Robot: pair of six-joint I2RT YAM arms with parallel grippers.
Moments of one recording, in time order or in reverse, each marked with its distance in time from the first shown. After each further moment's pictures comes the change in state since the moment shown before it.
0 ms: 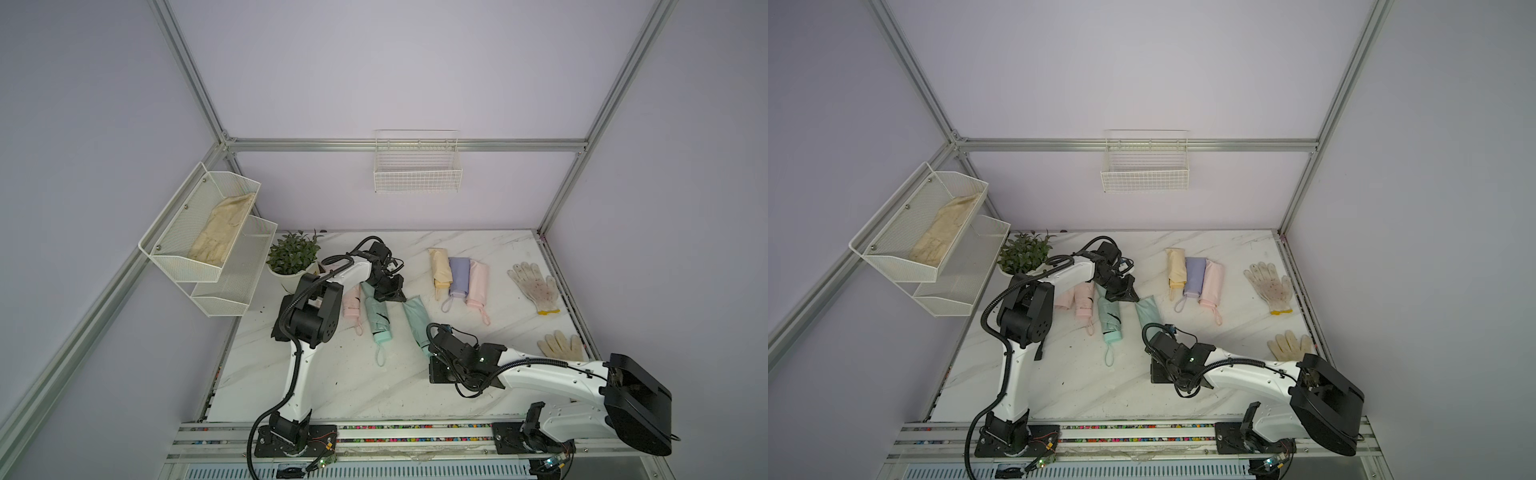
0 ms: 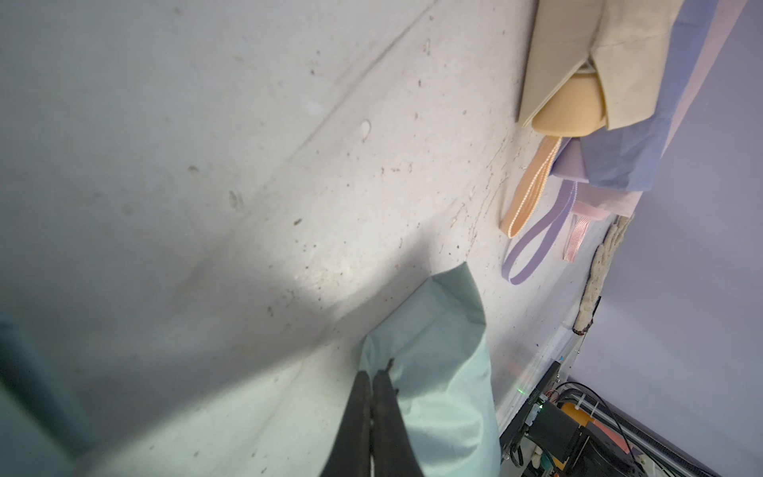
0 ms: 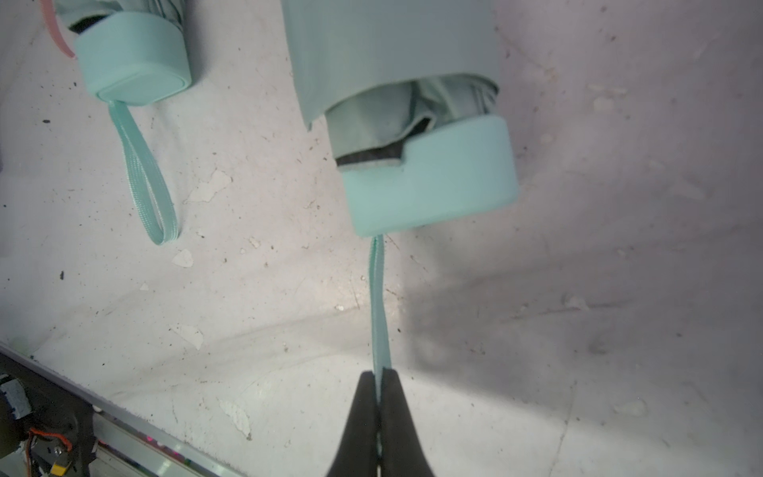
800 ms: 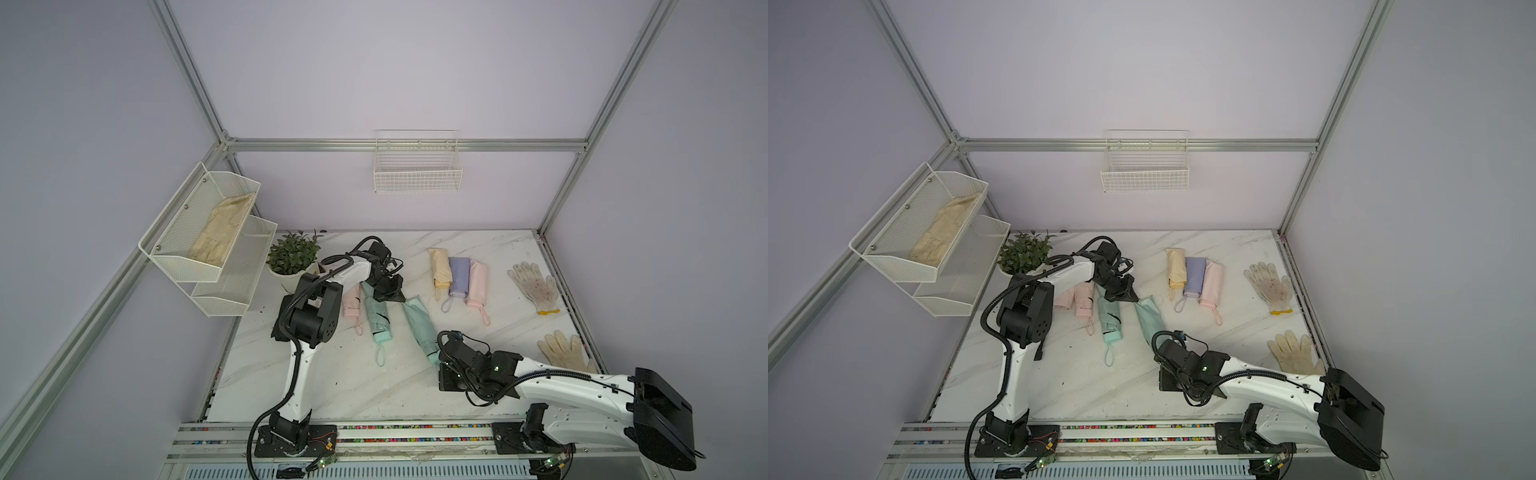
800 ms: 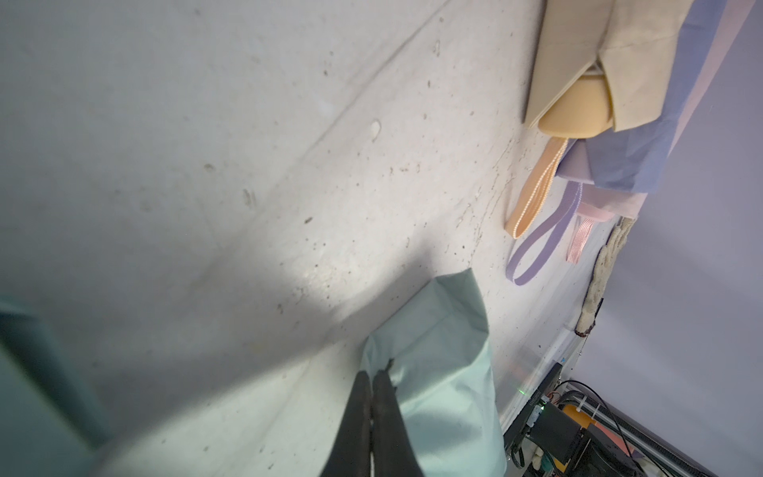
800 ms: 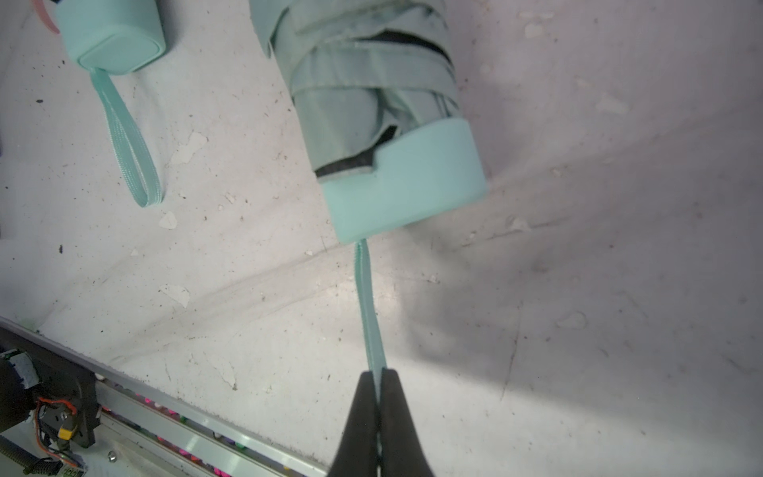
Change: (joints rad) left arm 0.005 0.000 0.000 -0.004 -0.005 0.000; right arm 0.026 -0.146 -0.078 -0.071 -0.002 0.061
